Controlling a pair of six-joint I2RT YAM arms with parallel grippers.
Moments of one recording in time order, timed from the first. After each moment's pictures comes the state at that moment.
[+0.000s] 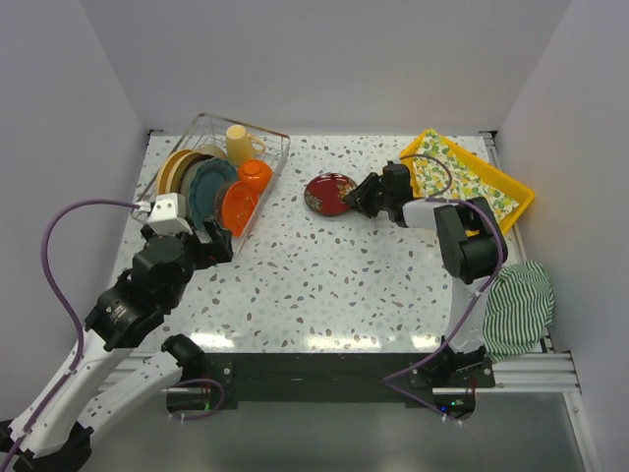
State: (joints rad) left arm -0.64 0.59 0.91 -0.69 -0.53 -0.47; right arm 0.28 2.04 1.16 0.26 -0.28 0.97
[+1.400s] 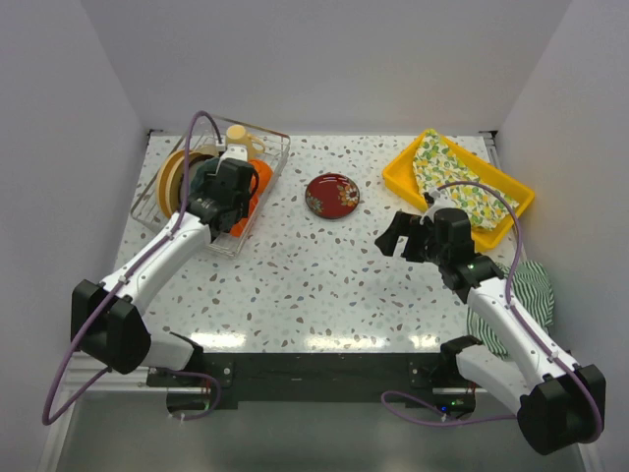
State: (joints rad) left arm -0.45 1.38 1.17 -0.56 -0.58 -0.20; right arm 0.30 0.94 0.67 -0.31 -0.14 0.49
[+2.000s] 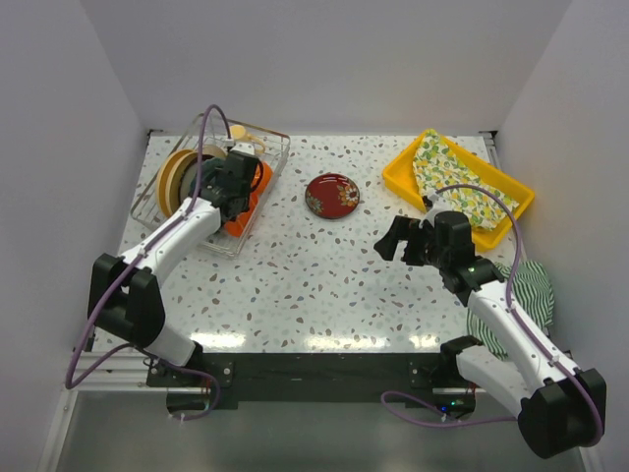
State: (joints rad) left arm -0.40 1.54 1.23 -0.52 -0.52 -0.15; right arm 0.30 0.92 0.65 -0.32 -0.18 0.47
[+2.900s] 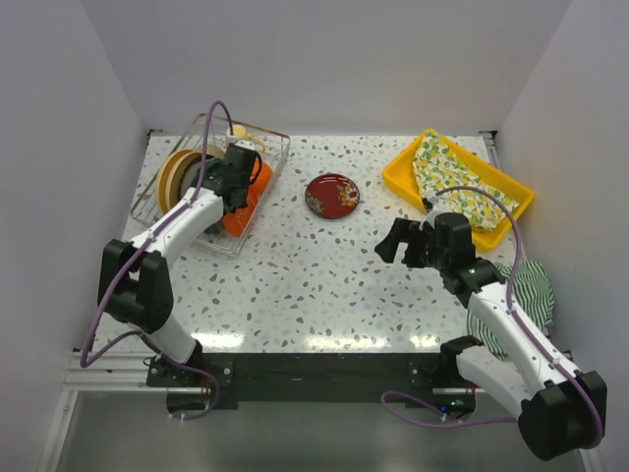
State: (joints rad) left arm -0.35 1.63 1.30 -0.54 -0.49 -0.09; right arm 0.30 0.91 0.64 -0.34 -0.18 0.47
